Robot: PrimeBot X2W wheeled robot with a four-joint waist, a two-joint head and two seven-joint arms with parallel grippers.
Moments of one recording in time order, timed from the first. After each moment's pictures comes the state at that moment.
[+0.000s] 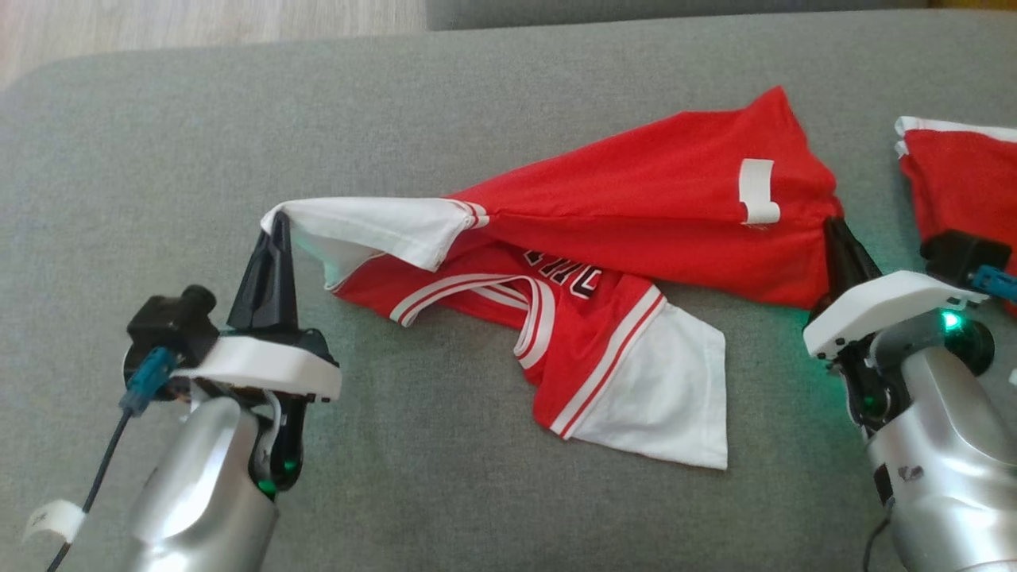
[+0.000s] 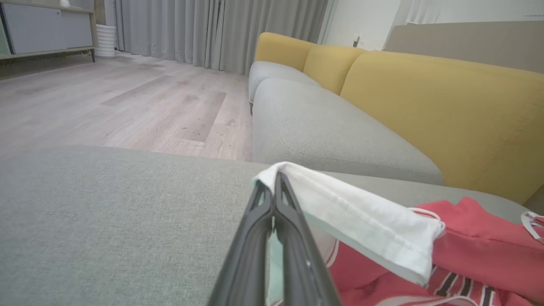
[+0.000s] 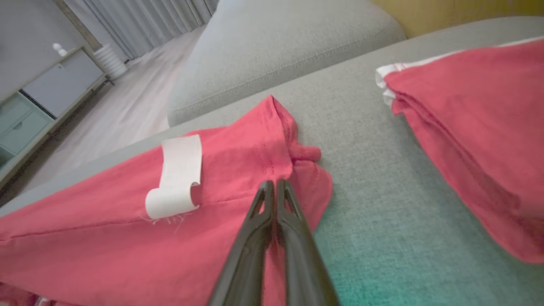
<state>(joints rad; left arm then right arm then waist) -0.41 0.20 -0.35 0.45 -0.55 0.00 -0.23 -0.51 -0.18 0.08 0.78 0.50 0.13 -0.05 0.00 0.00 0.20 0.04</state>
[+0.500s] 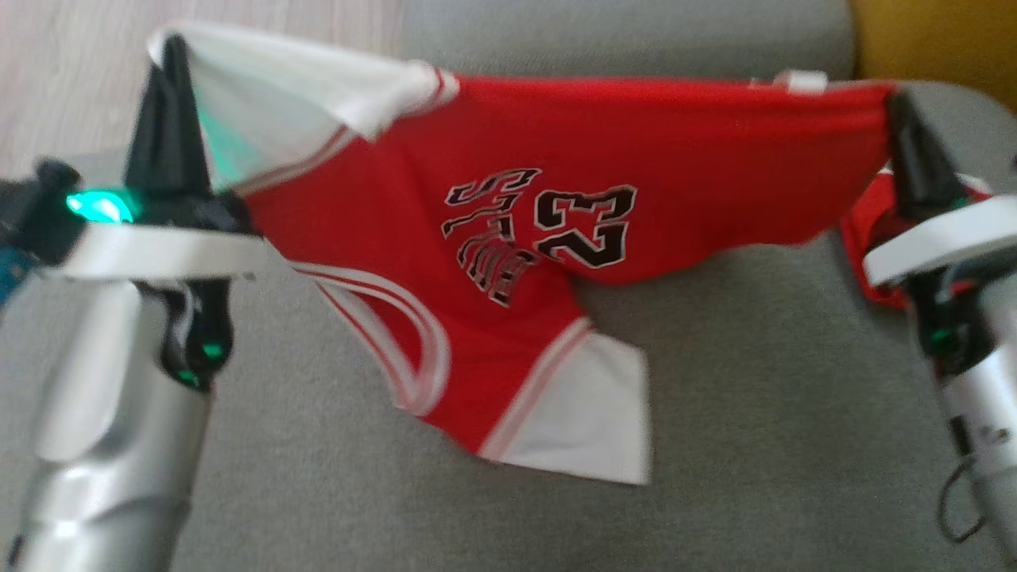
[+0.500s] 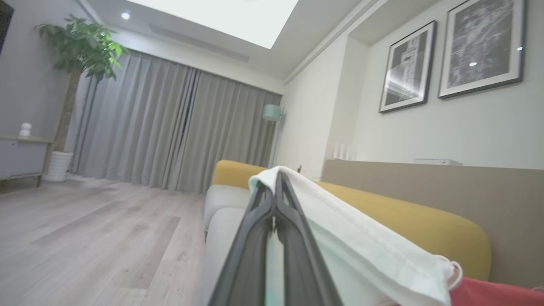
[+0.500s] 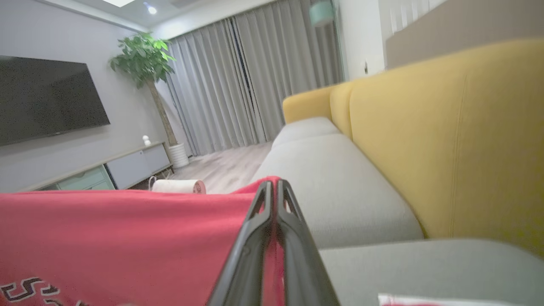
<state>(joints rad) -0.56 0.25 -0.25 0.29 -0.60 -0.08 -0.24 -0.52 -0.33 0.22 0.49 0.63 0.13 -0.13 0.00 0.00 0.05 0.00</state>
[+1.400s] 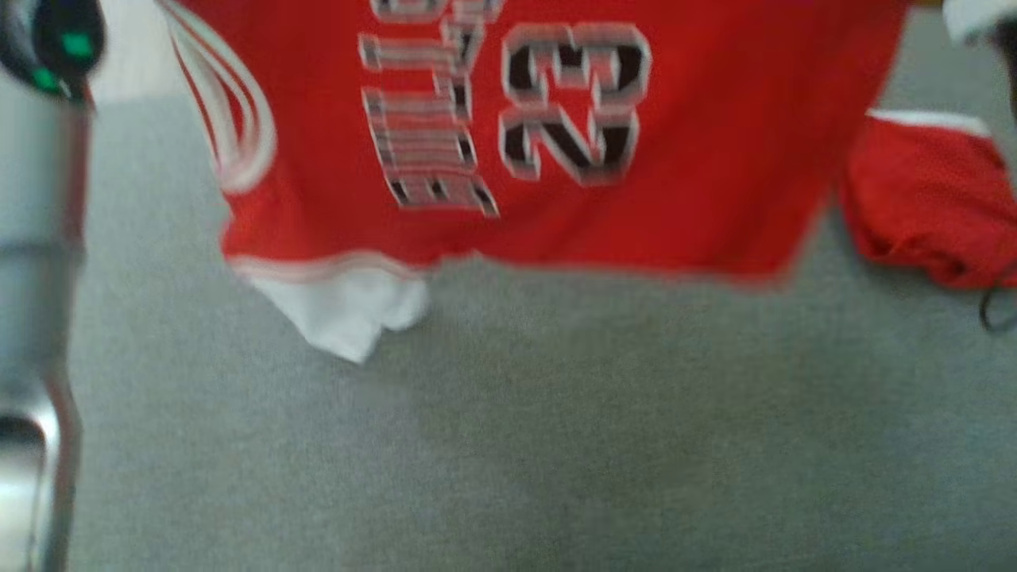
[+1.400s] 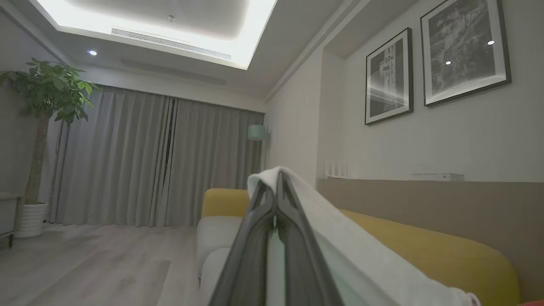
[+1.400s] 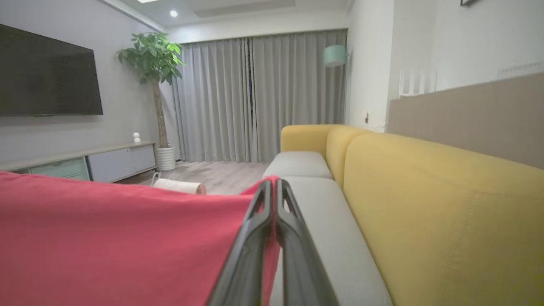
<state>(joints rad) -1.13 0.31 -0.27 0.43 -0.62 -0.09 -0.03 -0.91 -0.35 0.17 0.35 0.48 0.13 0.16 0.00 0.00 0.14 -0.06</state>
